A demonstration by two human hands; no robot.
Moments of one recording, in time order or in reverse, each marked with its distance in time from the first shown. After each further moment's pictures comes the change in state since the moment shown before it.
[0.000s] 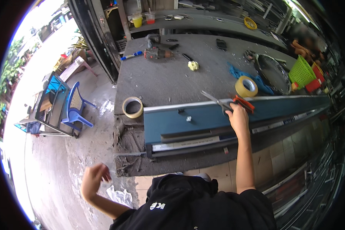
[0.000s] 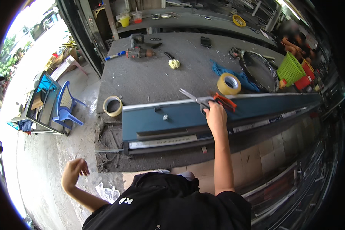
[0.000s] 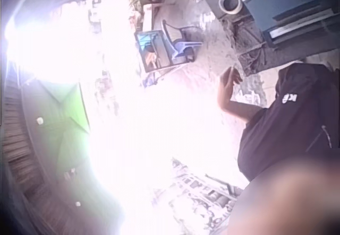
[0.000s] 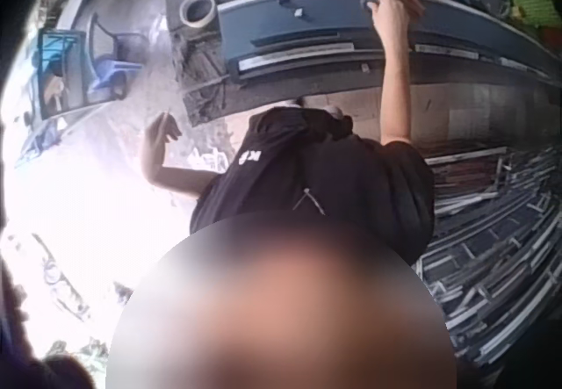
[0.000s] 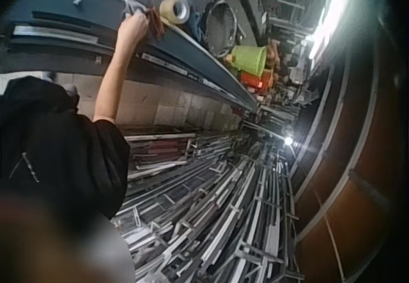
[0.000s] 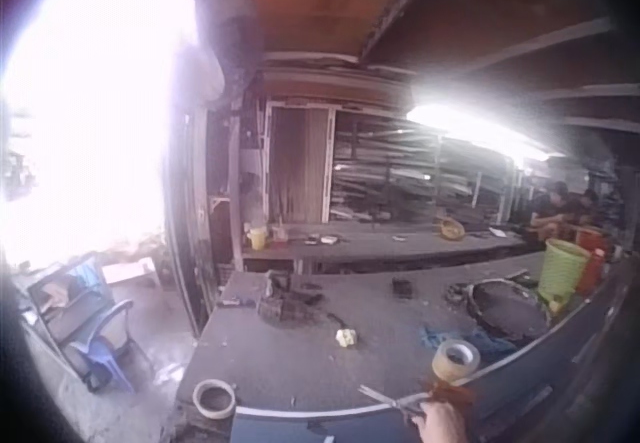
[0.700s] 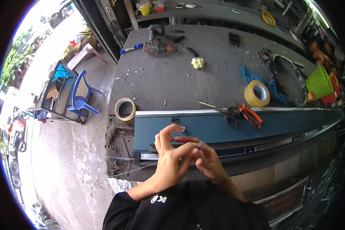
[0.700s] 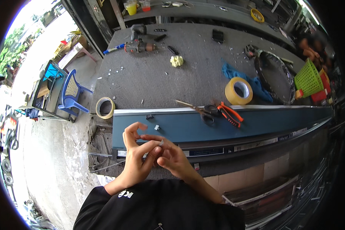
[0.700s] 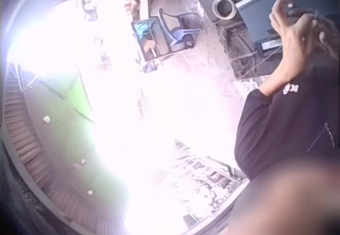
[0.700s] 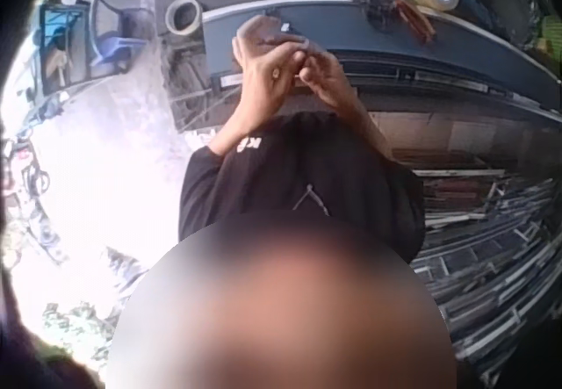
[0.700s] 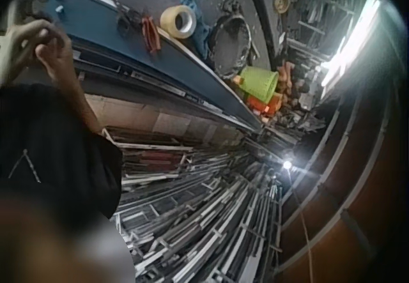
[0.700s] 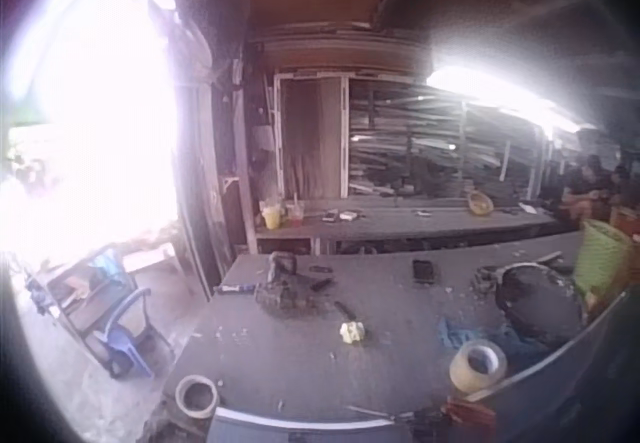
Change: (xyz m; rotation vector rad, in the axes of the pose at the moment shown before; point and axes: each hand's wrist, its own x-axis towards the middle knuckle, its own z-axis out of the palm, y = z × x) left_hand 0.106 0.197 0.215 0.185 0.288 0.686; right_hand -0.055 -0.079 -0.011 1.973 -0.697 -0.030
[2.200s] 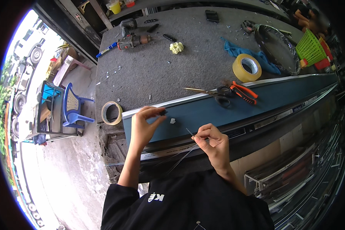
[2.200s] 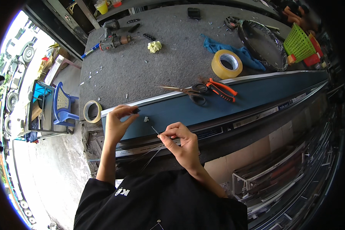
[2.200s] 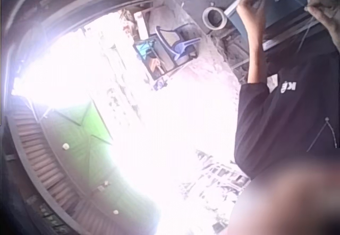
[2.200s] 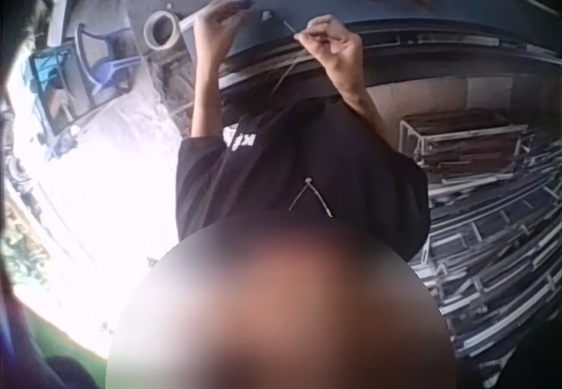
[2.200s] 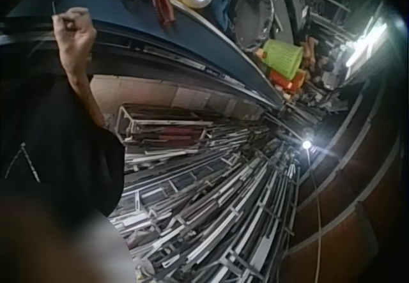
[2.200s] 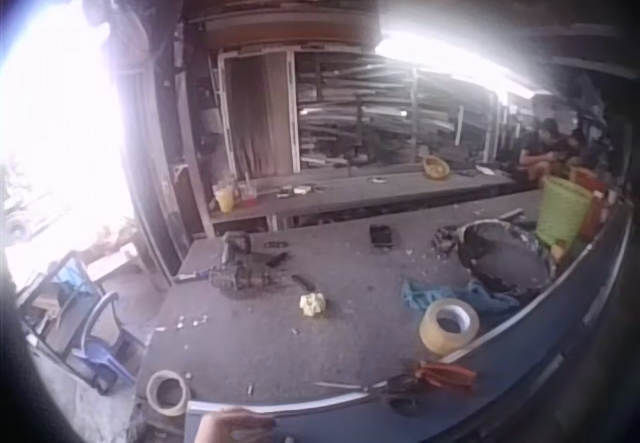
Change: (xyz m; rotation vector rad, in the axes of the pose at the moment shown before) left_hand 0.043 -0.120 0.031 -0.401 -0.210 -0.263; right_hand -0.017 0.008 -0.021 -0.475 0.521 -0.151
